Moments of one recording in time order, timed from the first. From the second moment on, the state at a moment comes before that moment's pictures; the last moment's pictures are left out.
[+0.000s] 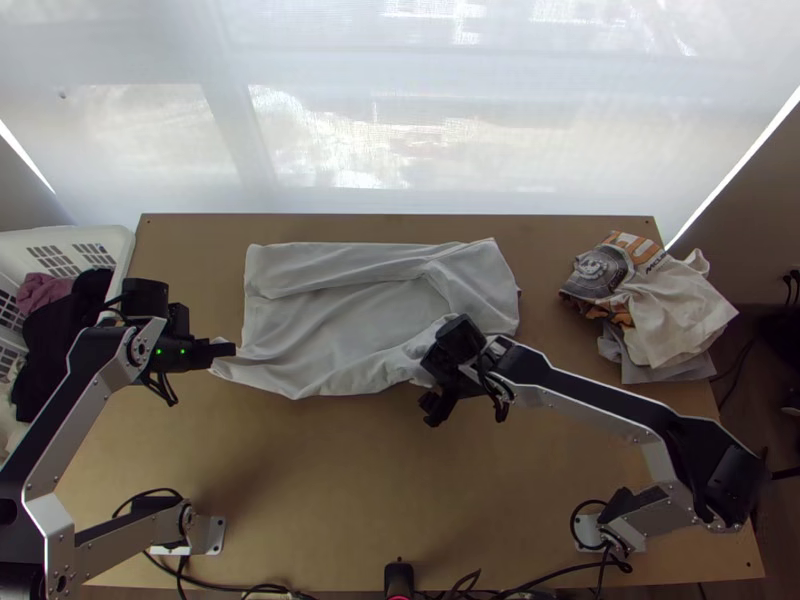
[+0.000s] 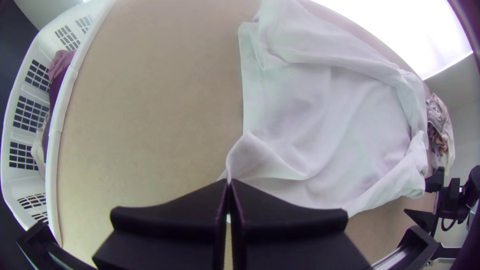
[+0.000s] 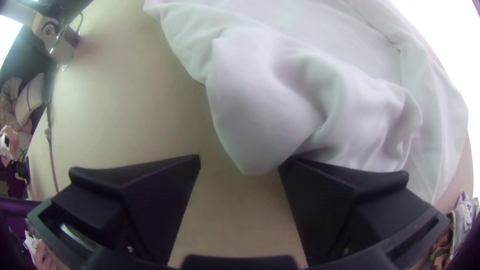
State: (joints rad) left arm 0.05 1.24 0.93 -0.80 0.07 -0.10; right arm 0.82 1.63 1.00 -0.41 -0.18 -0.15
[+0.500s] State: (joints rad) left arm 0.05 1.23 0.93 -0.80 0.07 -0.09; right arm 0.78 1.67 1.08 -0.39 -0.17 -0.15
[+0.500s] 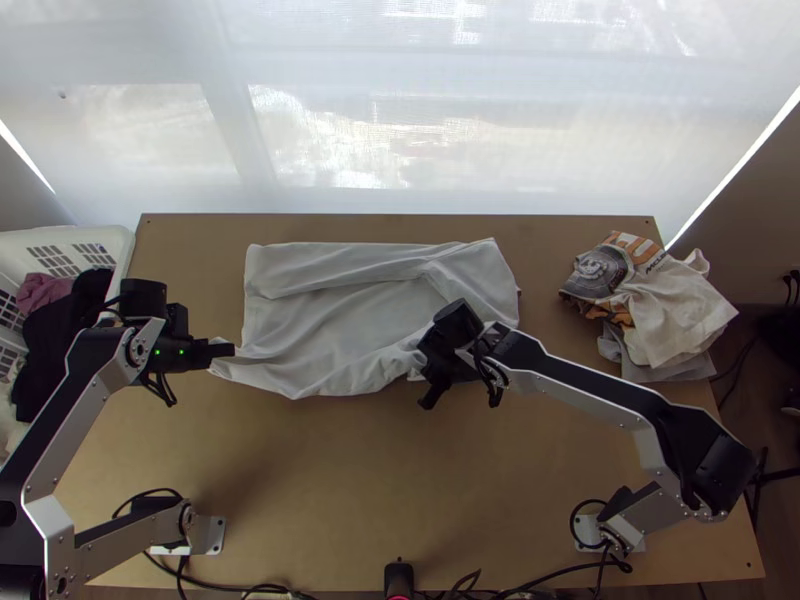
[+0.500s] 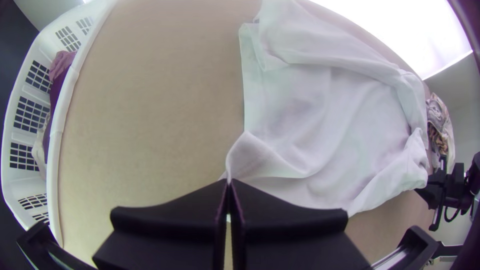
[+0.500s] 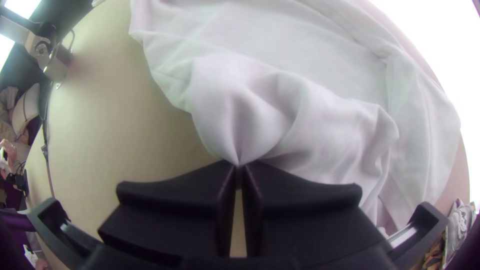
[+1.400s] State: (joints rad) left arm 0.05 1.18 0.94 -0.84 0.07 -0.09; right arm 0.70 1.26 1.14 -0.78 -0.19 -0.22
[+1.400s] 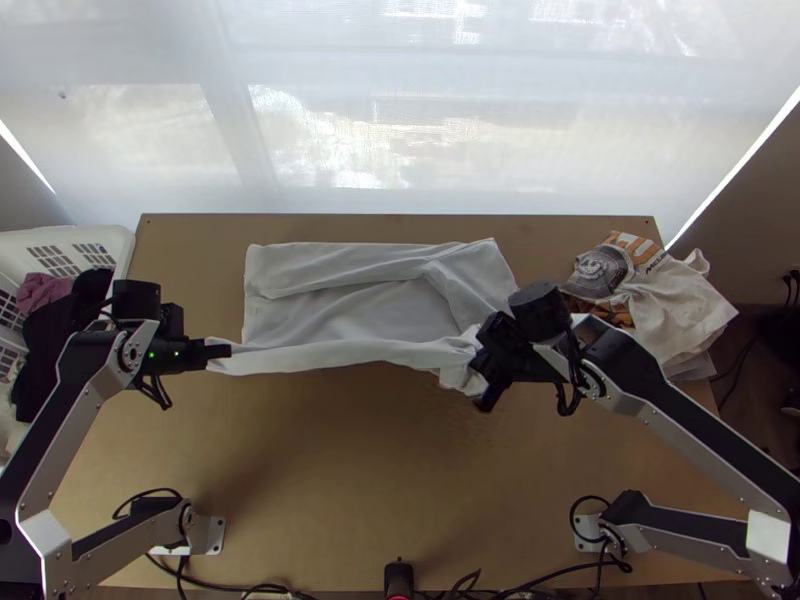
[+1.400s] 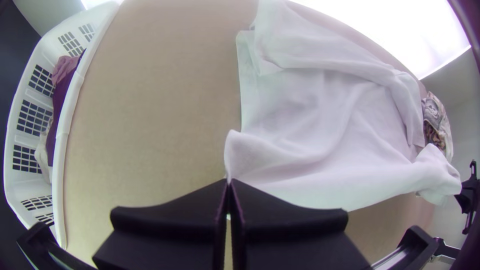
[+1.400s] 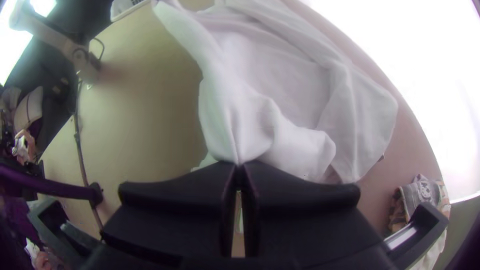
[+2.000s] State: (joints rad) left arm 0.04 1.09 0.89 -0.89 0.07 -0.09; right arm 0.95 1.36 0.96 -0.81 -0.23 -0.29
